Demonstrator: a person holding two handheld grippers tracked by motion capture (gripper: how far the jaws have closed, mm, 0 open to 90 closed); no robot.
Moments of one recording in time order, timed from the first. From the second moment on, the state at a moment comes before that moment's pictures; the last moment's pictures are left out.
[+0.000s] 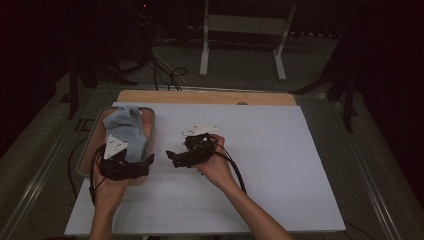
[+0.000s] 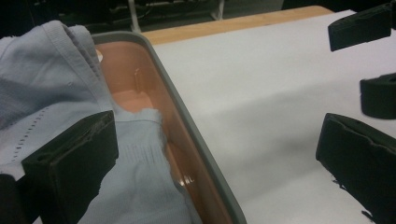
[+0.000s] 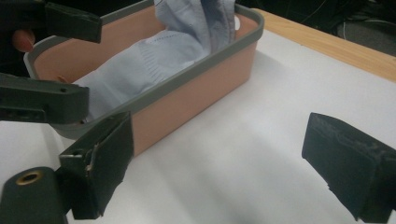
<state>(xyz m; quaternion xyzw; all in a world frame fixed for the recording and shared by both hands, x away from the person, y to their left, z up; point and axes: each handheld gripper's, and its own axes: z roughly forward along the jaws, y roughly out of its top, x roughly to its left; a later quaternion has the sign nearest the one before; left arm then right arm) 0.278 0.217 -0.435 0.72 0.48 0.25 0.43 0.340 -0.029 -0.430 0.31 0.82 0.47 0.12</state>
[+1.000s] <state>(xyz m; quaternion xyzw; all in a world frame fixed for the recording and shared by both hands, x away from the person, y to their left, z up) 0.272 0.223 -0.438 0.71 0.48 0.25 0.45 0.335 -0.092 -0.423 0.33 0.80 0.47 0.15</state>
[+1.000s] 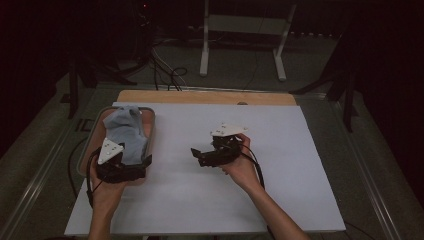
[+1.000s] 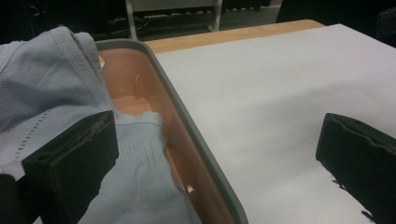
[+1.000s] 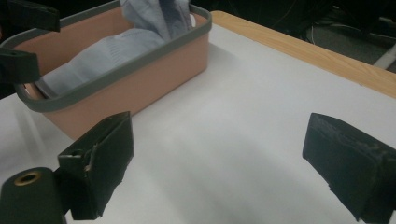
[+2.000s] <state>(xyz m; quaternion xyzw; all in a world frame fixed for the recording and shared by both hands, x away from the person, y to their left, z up) 0.271 0.227 -0.440 0.70 0.49 0.25 0.46 0.320 -0.171 -0.426 0.37 0.77 0.49 0.18</state>
